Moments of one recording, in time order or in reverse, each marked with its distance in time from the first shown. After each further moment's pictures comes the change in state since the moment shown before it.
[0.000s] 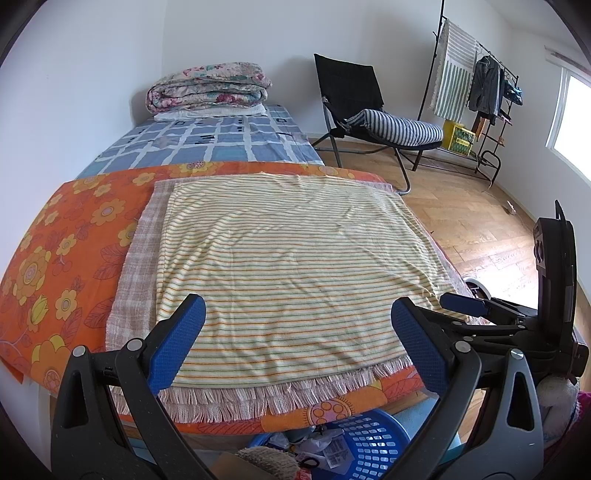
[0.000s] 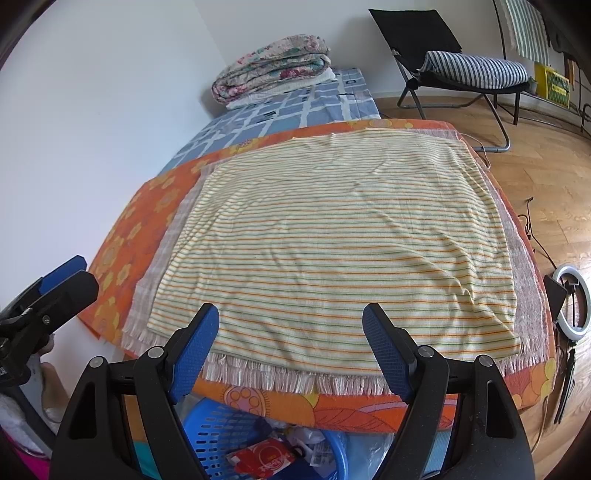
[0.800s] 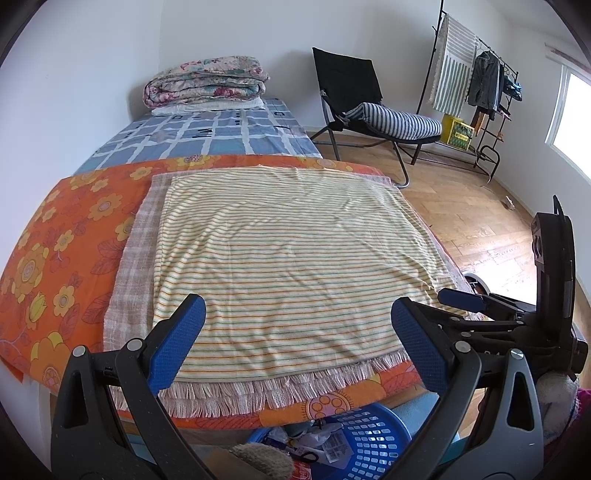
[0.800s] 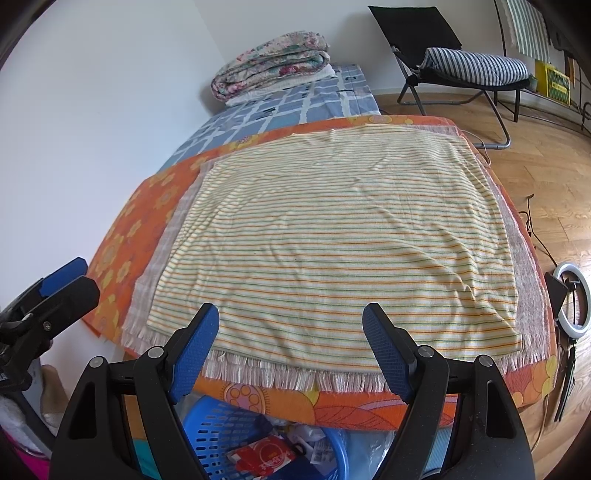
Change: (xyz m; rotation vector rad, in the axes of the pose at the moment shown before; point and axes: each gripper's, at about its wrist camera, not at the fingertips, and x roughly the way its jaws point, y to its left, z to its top) left arm -0.001 0.002 -0.010 0.007 0.023 -0.013; right arm 0.002 0.000 -0.002 0.004 0.011 0.001
